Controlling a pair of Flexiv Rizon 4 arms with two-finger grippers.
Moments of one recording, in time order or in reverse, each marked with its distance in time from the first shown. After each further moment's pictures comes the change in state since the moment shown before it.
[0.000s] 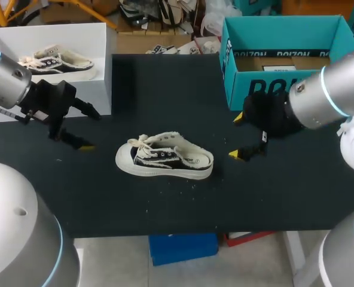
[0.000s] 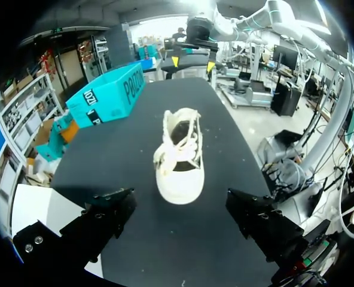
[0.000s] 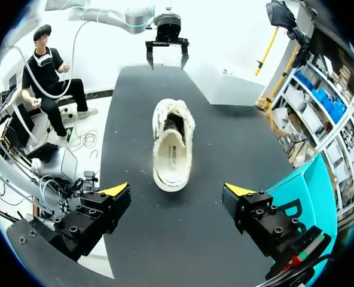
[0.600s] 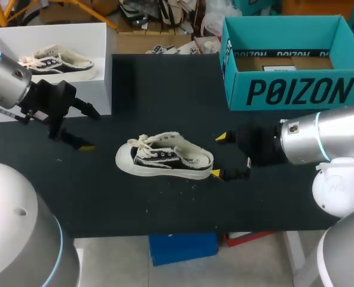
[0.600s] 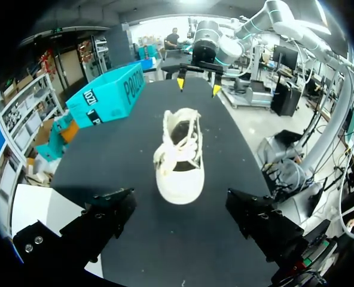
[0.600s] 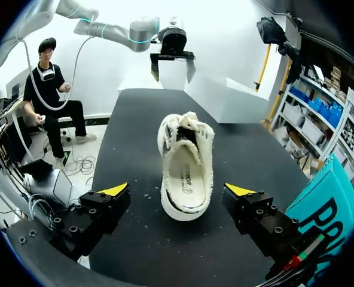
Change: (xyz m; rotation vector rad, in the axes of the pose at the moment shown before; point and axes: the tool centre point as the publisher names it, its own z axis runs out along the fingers) left arm 0.000 0.000 0.000 0.000 0.000 0.000; right arm 0.023 -0.004 0.070 -0.248 0.001 0.020
